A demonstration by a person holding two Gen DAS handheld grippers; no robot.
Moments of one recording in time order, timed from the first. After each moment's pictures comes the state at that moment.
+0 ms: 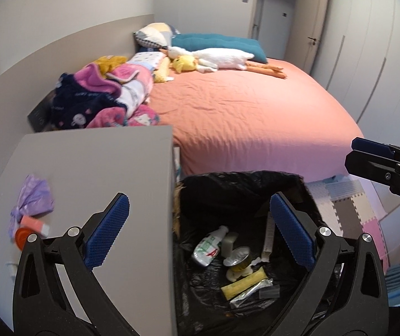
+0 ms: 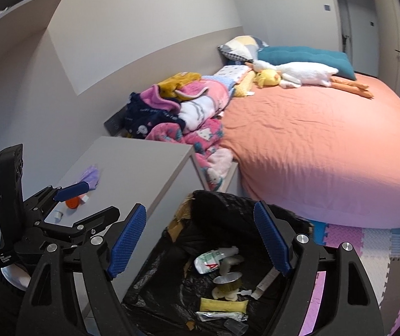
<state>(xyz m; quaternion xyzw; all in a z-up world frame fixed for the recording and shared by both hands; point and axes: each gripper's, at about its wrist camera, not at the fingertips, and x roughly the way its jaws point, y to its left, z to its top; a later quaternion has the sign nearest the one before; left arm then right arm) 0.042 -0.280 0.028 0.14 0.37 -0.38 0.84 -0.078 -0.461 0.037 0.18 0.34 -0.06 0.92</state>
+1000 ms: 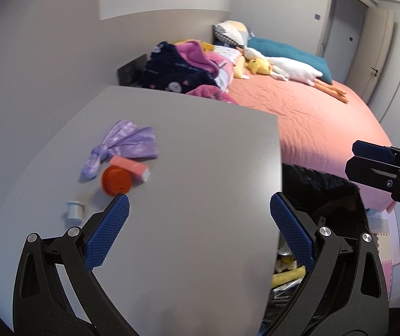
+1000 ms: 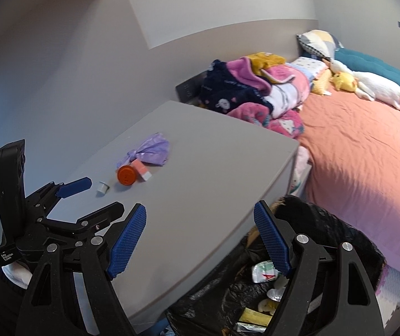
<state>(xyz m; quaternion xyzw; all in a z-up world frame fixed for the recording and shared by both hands) 0.068 -0.137 0.016 0.07 0.39 -0.22 0.89 0.015 -0.339 0.031 0.12 0.38 0.10 0.91</state>
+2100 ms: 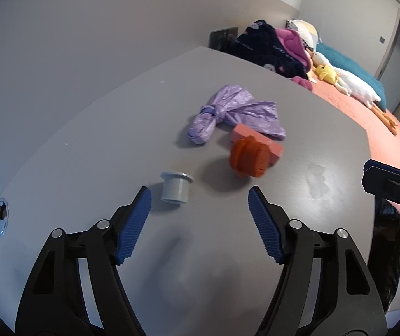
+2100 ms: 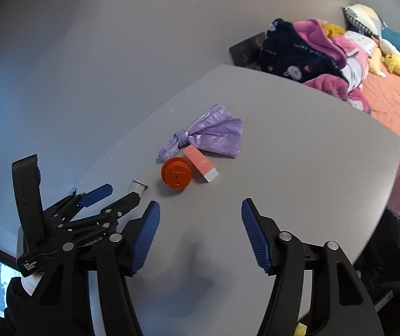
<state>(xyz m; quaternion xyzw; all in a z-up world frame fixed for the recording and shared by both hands) 0.136 -0.018 -0.040 0.01 0.45 -0.09 0.89 0.116 -0.227 -0.016 0.14 0.44 0.19 0.87</state>
